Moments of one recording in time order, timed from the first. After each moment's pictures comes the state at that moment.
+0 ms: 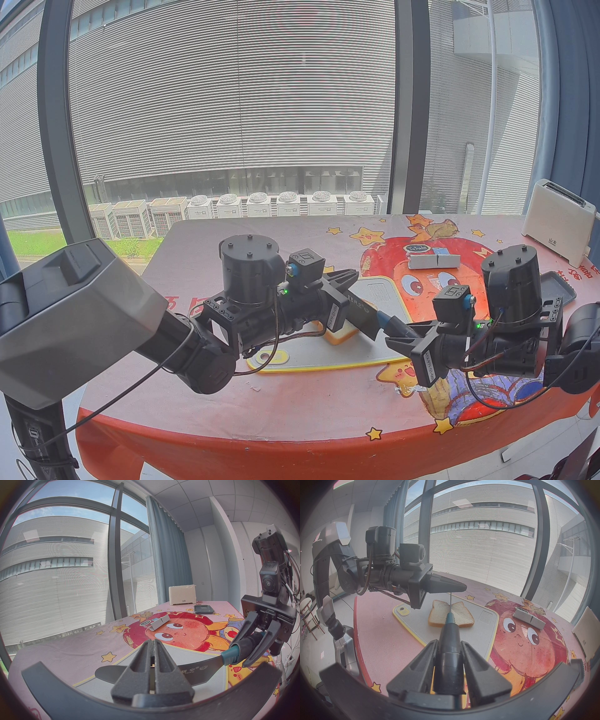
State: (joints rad) left arm -0.65 2.17 -1.05 -1.01 -0.21 0.10; right arm 0.69 1.63 -0.68 -0.38 -0.06 -0.04
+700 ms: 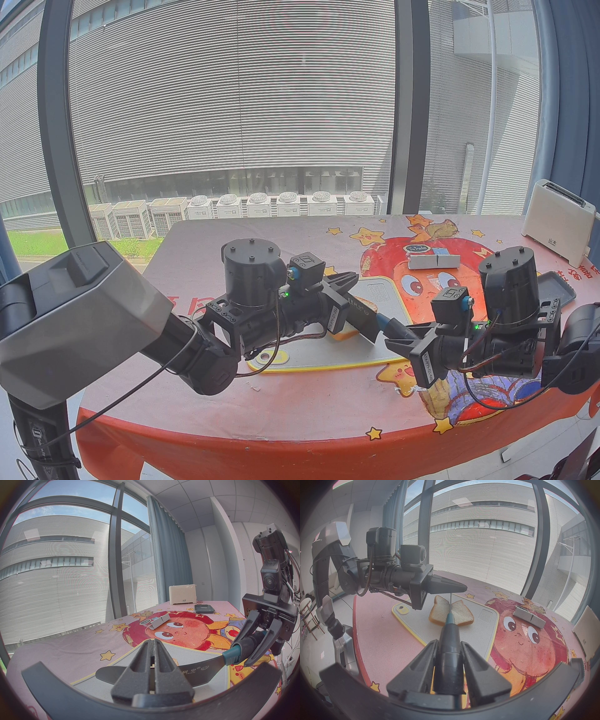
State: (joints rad) left arm -0.65 2.21 -1.04 -1.01 -0.21 0.10; right arm 0.69 1.64 -0.68 -0.38 -0.06 -0.04
